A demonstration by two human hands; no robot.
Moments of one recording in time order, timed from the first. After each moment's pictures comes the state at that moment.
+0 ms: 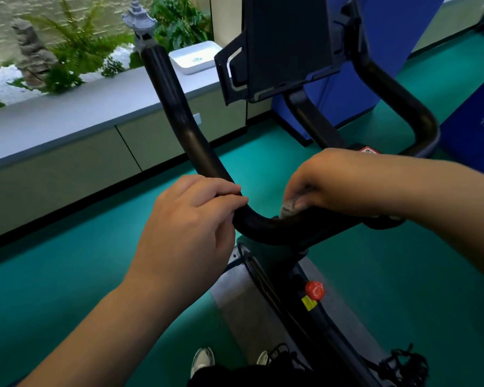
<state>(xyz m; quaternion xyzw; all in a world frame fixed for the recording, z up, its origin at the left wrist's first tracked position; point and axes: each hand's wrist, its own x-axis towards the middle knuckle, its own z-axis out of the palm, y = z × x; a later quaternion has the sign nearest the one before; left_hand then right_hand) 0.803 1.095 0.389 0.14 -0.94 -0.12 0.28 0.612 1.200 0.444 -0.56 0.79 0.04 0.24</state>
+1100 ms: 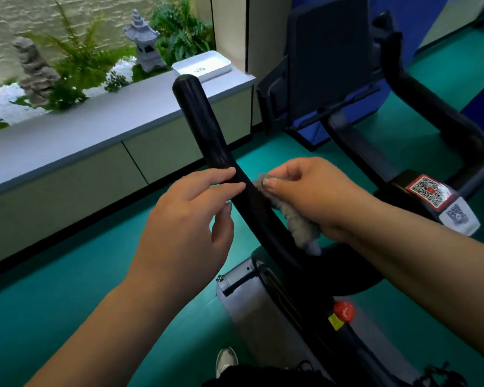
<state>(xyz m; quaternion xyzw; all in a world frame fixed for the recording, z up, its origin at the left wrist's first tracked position) 0.798 1.016 0.390 0.18 -0.92 -0.17 0.29 0.647 1.113 0.403 -0.23 0.80 -0.46 0.30</state>
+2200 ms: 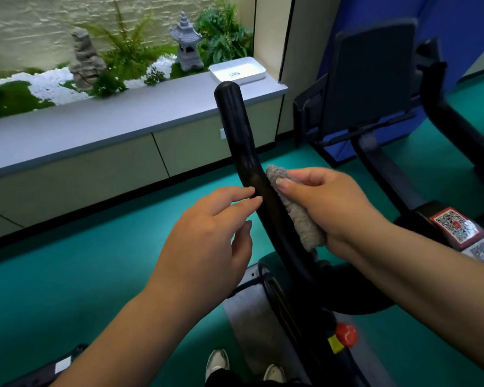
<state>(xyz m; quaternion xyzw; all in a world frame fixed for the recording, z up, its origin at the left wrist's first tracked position) 0.809 1.029 0.385 0.22 -0.92 -0.18 0.28 0.653 1.102 0.402 -0.15 0.69 -0.61 0.36</state>
